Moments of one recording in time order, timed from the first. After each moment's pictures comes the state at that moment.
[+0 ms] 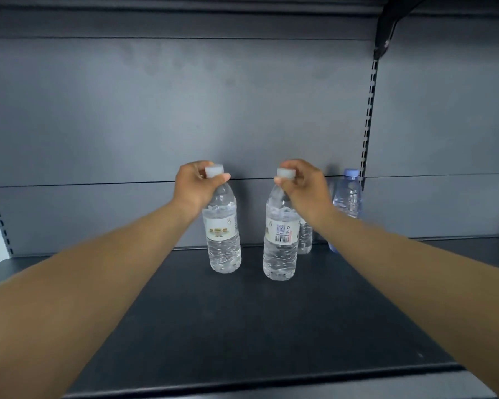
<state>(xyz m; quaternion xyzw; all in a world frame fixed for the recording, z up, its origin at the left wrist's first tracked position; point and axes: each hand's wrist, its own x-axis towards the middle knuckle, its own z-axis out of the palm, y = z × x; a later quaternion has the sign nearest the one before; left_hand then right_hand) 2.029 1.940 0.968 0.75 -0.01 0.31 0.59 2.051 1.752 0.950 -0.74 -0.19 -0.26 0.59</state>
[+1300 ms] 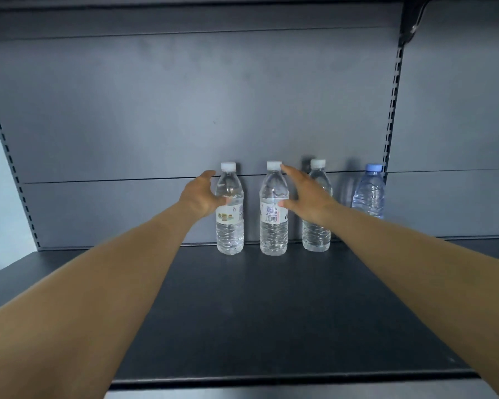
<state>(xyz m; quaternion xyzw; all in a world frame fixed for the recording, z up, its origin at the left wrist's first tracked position) 2.038 1.976 0.949 0.92 0.05 0.20 0.32 2.067 1.761 0.937 -0.92 -0.23 -0.18 0.26</state>
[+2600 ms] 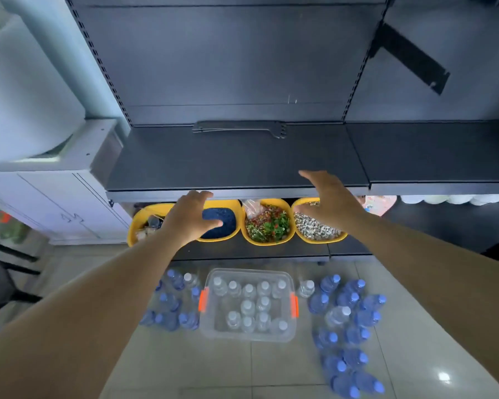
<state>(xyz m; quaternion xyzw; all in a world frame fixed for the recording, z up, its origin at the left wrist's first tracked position) 1.588 2.008 0.514 0.97 0.06 -0.08 0.22 1.639 1.721 0.539 -0.96 -0.16 0.07 0.24</state>
